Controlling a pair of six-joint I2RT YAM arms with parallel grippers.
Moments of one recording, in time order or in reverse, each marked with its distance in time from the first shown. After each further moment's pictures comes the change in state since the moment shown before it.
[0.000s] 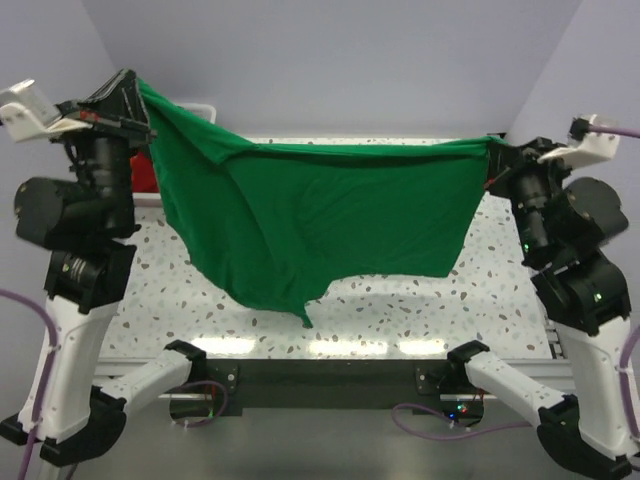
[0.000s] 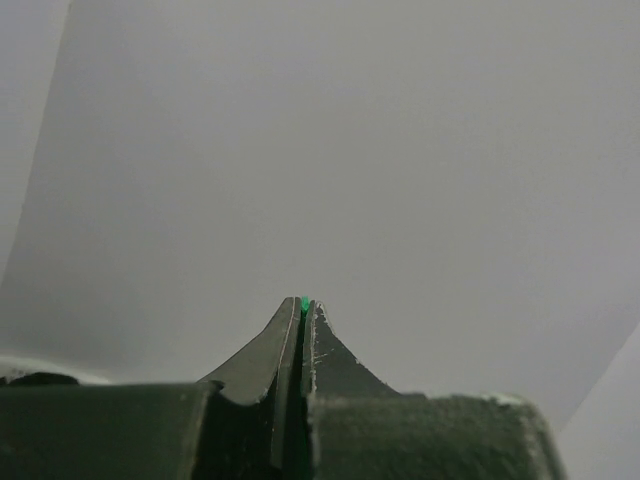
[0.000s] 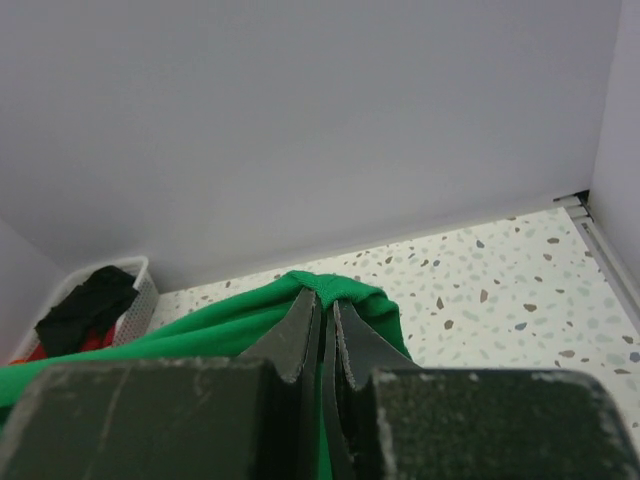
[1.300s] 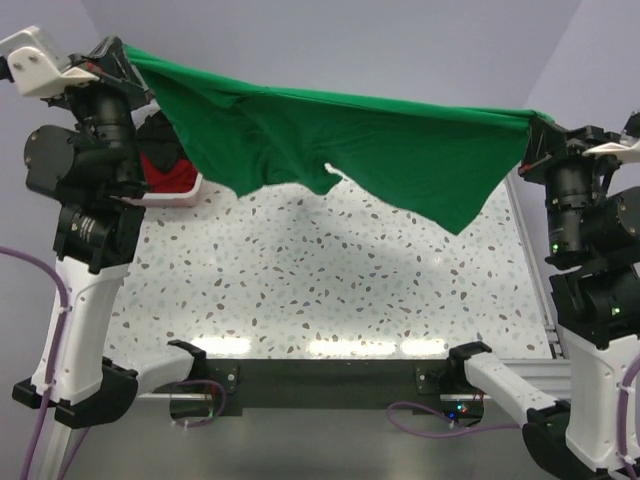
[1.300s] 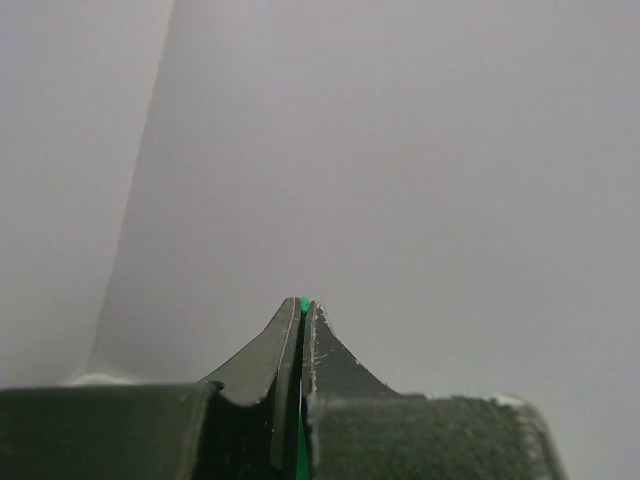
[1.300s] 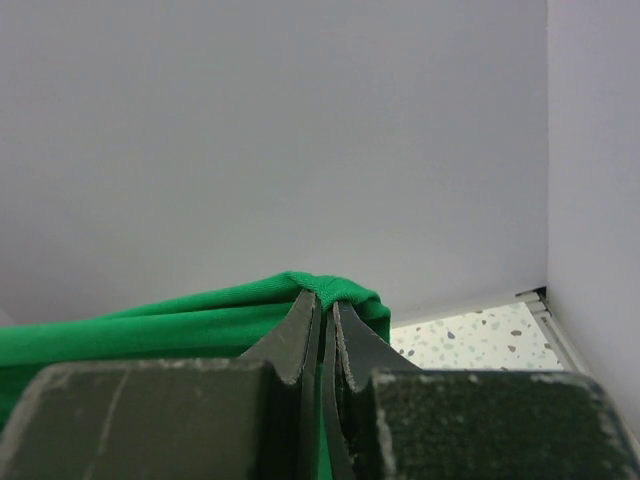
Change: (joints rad) left arm 0.016 0.232 0.233 -0.027 -0.174 0.154; right arm -0.165 0.032 0.107 0.103 -0.082 -0.100
